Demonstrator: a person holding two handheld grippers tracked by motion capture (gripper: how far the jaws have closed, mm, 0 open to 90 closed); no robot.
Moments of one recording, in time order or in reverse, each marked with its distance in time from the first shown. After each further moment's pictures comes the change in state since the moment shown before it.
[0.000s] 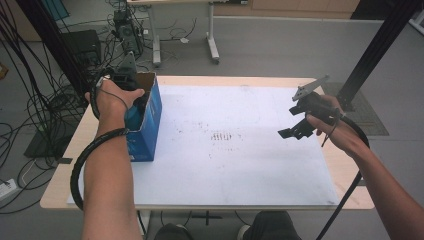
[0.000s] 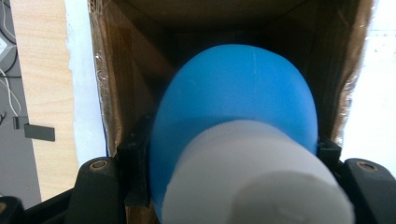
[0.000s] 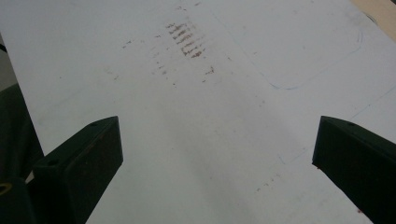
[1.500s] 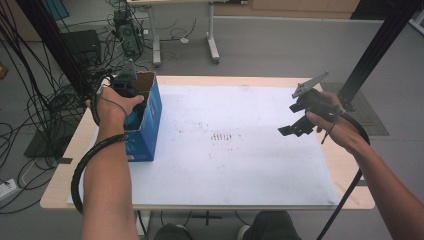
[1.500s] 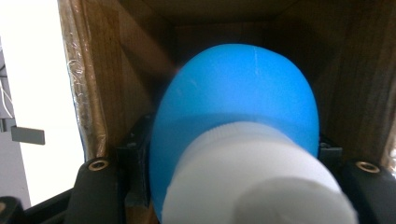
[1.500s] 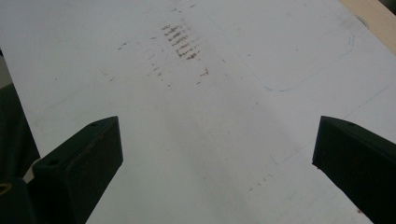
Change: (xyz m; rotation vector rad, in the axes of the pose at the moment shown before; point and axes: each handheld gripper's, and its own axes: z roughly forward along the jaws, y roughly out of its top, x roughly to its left) left arm 0.004 -0.004 0.017 0.002 -0.011 0.003; right arm -0.003 0.006 -0.004 0.007 -0.013 -0.004
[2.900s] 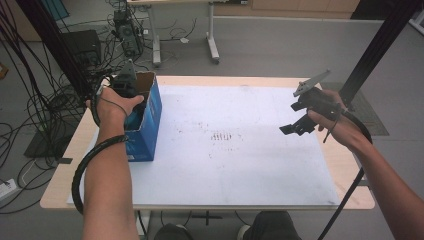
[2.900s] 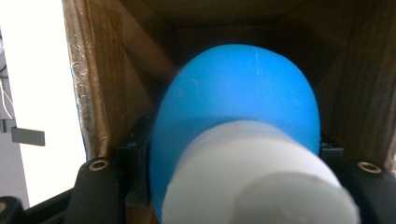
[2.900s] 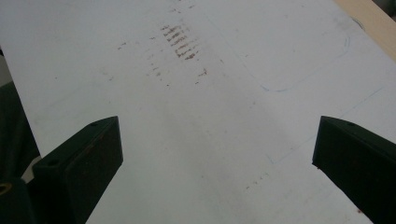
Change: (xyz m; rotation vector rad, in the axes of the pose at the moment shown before) left arm 0.001 -0.001 0.000 -0.012 0.000 -0.009; right arm -0.001 0.002 -0.004 0.003 -0.003 -0.009
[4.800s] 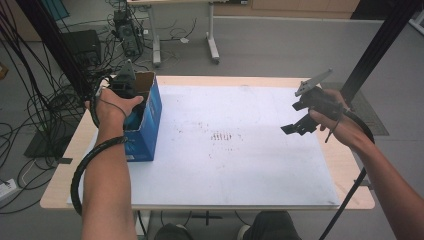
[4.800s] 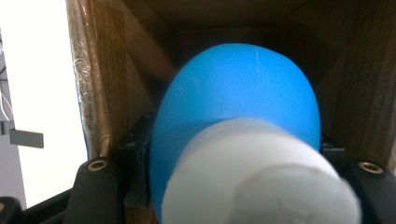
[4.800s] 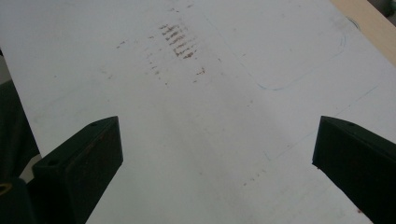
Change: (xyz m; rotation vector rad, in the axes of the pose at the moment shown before) left arm 0.002 -0.003 0.000 -0.024 -0.006 0.003; right arm 0.000 -0.001 -0.004 0.001 -0.007 -0.003
